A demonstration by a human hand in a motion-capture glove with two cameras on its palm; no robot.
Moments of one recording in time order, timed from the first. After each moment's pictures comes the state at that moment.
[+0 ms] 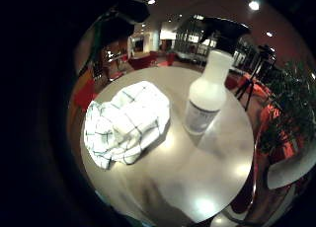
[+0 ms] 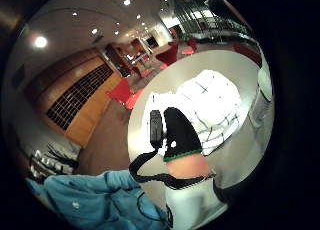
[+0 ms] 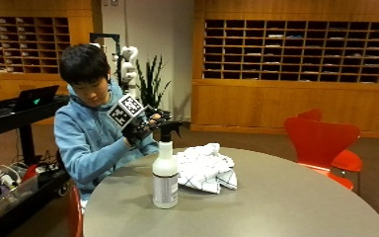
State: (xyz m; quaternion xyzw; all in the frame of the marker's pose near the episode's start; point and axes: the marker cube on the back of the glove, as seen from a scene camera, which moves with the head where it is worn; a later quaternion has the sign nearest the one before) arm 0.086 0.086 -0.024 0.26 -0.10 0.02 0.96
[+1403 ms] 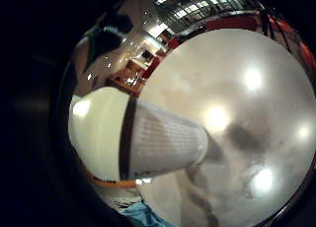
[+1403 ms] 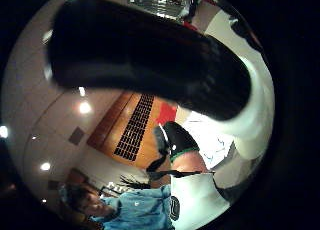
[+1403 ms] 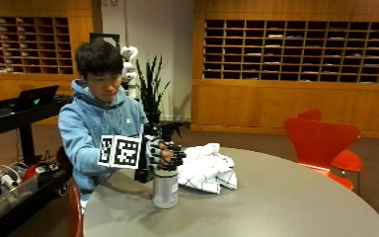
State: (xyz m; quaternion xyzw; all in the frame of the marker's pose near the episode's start) arm 0.266 -0.020 0.016 0.15 -0.50 0.18 0.84
